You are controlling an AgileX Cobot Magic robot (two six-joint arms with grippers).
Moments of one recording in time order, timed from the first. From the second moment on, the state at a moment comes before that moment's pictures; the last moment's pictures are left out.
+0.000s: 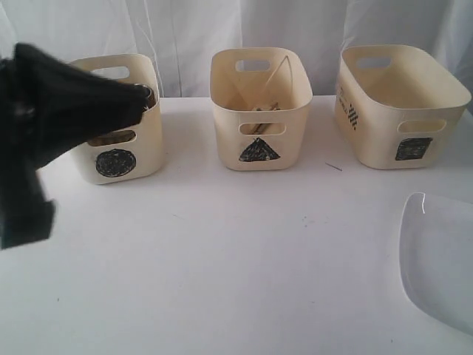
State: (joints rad) left arm -0.80 0.82 -0.81 -0.47 0.39 0.66; right arm -0.08 0.01 -0.01 -0.09 0.23 0.11
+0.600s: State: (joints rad) left arm -0.51 0.11 -0.32 -0.59 0.51 0.55; right arm -0.08 0.01 -0.01 -0.09 0.23 0.11
